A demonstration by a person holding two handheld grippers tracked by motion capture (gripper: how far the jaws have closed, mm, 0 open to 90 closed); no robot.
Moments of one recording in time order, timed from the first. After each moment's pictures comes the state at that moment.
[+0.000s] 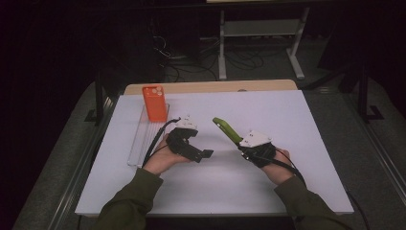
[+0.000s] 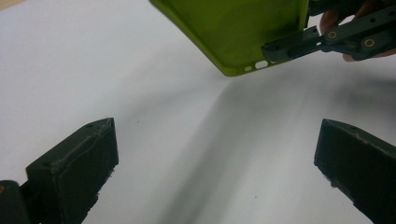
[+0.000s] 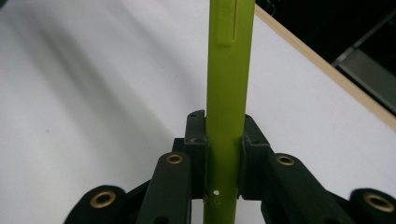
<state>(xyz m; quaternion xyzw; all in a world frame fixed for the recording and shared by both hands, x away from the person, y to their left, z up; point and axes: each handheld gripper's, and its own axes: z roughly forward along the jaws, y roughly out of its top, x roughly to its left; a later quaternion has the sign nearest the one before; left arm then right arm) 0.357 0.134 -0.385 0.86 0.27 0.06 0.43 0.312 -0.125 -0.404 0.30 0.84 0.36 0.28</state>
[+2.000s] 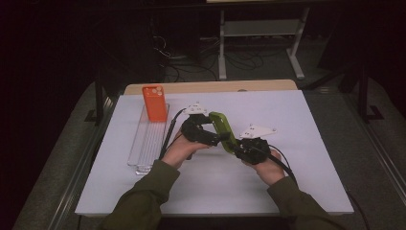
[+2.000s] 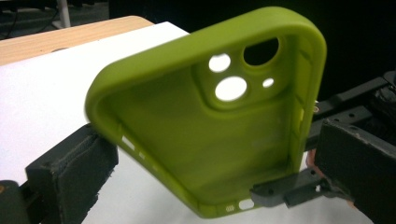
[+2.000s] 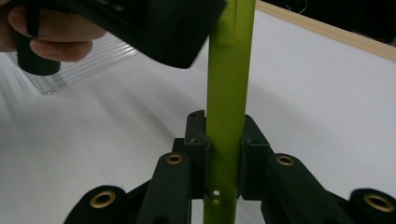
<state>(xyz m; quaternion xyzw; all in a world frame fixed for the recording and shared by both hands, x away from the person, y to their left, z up) 0.383 0.095 -0.375 0.79 0.29 0.03 0.54 0.316 -0.115 -0.397 0.36 0.80 0.45 0.17</state>
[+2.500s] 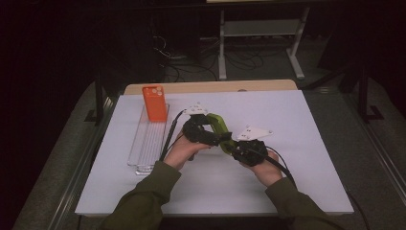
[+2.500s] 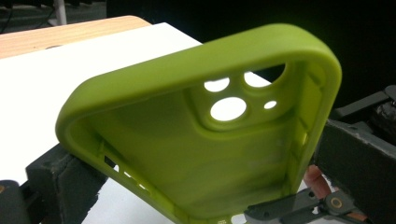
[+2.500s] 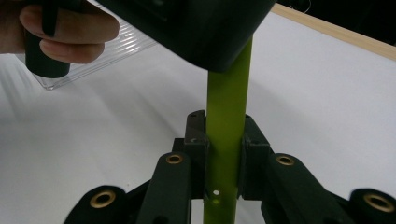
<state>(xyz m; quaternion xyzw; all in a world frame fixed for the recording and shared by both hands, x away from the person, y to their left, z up) 0.383 0.092 -0.379 0.78 0.30 0.02 0.54 0.314 -0.108 -0.400 0.35 0.81 0.44 0.17</state>
